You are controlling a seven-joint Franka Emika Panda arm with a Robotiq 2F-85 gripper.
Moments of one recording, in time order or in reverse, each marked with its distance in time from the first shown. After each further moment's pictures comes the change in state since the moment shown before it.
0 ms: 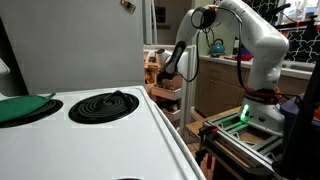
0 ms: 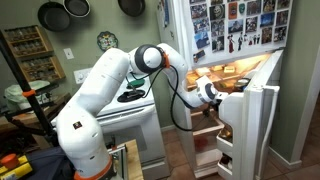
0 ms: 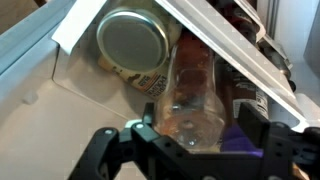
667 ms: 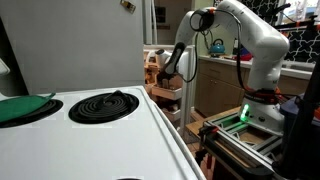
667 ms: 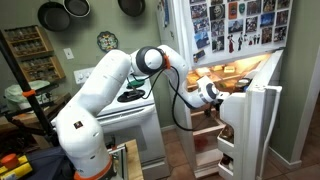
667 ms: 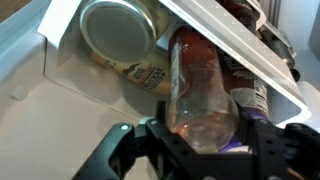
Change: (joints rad) arm 0.020 0.032 -0.034 0.043 0.000 0.006 0.038
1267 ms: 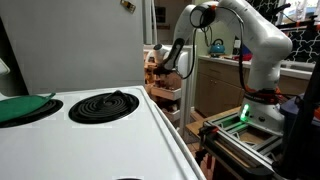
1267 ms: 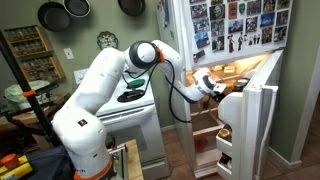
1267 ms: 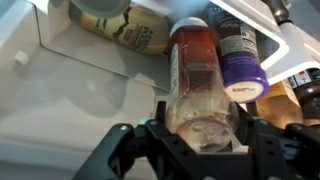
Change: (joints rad) arm 0.120 -0.057 -0.116 -0.010 -0.052 0.002 0.215
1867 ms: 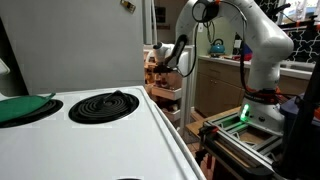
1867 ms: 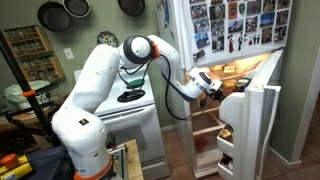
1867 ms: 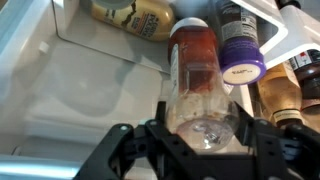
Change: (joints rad) arm 0.033 -0.080 -0.013 -0.075 -0.185 -0.036 0.184
